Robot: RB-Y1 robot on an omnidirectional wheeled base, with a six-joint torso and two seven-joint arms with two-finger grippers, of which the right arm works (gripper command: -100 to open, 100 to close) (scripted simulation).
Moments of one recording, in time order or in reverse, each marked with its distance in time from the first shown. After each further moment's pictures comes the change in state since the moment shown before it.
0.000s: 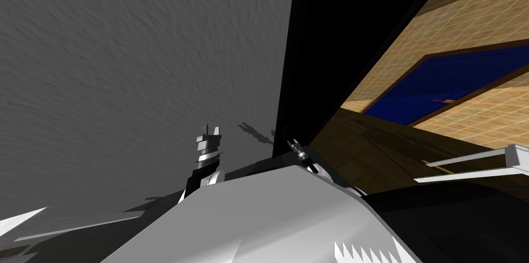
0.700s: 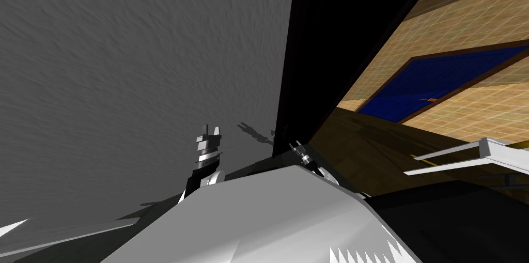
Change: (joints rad) arm 0.047 -0.029 -0.019 0.009 0.037 -0.054 0.159
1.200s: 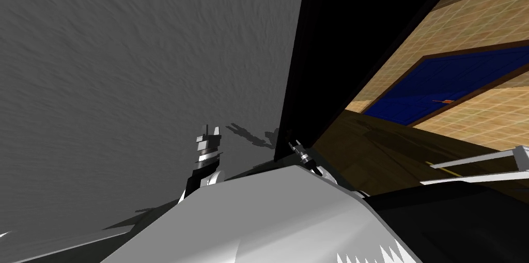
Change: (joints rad) arm -0.017 0.009 -0.007 0.003 -0.003 0.020 0.014
